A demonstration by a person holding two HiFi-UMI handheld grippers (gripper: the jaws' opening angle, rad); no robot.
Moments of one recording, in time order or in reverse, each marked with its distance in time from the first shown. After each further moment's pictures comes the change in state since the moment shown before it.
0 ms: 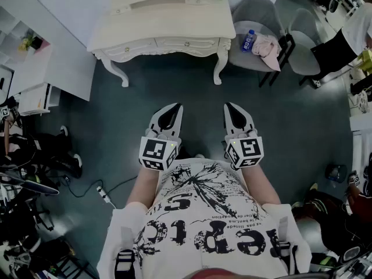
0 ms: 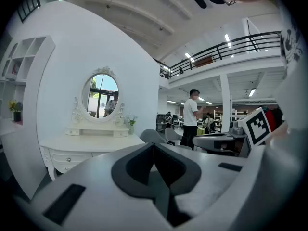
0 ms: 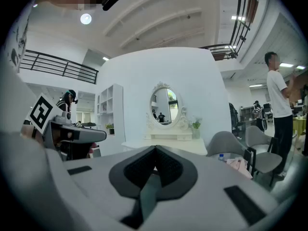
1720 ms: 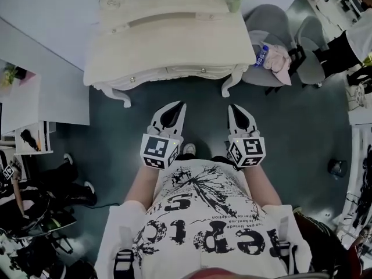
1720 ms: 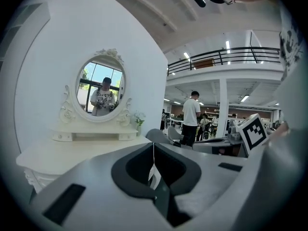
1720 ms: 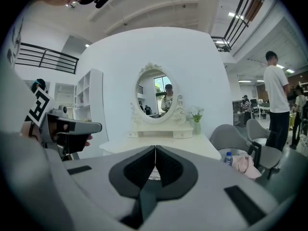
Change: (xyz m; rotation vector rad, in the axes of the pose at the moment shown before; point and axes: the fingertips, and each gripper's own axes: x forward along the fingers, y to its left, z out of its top) left arm 0.143 0.242 0.043 -0.026 0.055 -0.153; right arm 0.259 0.001 0.020 0.060 0.110 -0.175
